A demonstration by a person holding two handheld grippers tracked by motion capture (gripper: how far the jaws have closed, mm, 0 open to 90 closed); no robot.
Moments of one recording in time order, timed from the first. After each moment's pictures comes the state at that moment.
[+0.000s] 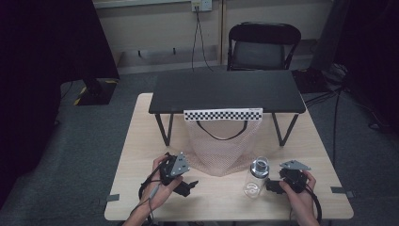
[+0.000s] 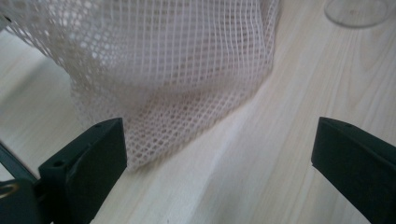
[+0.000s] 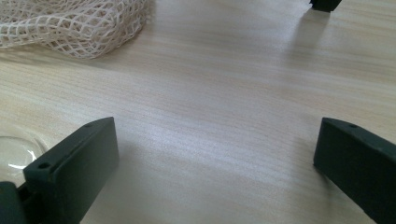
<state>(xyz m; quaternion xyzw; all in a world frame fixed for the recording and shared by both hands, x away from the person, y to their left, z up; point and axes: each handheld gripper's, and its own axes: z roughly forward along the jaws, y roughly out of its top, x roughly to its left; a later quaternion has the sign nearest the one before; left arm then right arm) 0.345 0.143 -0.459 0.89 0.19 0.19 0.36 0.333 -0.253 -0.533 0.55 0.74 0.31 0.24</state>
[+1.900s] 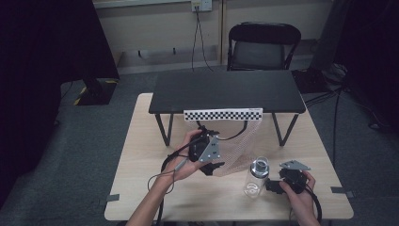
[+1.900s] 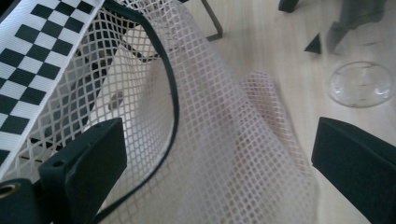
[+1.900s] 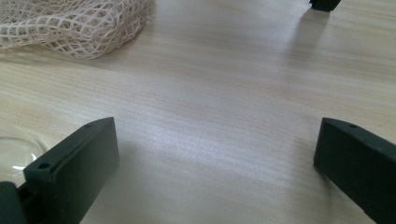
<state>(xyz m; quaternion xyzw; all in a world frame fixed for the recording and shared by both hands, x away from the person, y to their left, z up) 0.395 0.062 -0.414 0.88 -0.05 0.27 0.38 0.333 -0.252 -0.533 0.55 0.74 0.31 0.24</state>
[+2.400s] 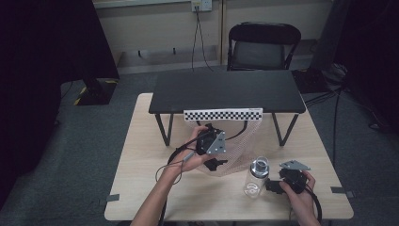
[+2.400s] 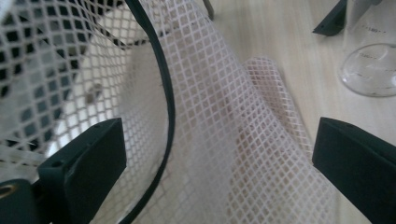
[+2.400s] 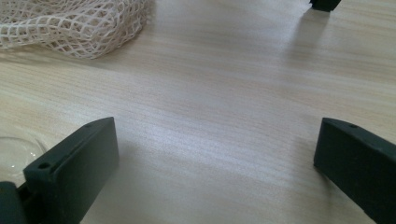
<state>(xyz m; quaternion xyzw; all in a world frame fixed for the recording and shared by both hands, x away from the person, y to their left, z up) 0.419 0.042 -0.429 0.91 -0.05 0.21 0.35 0.333 -0.252 -0.533 0.55 0.74 0.31 0.24</state>
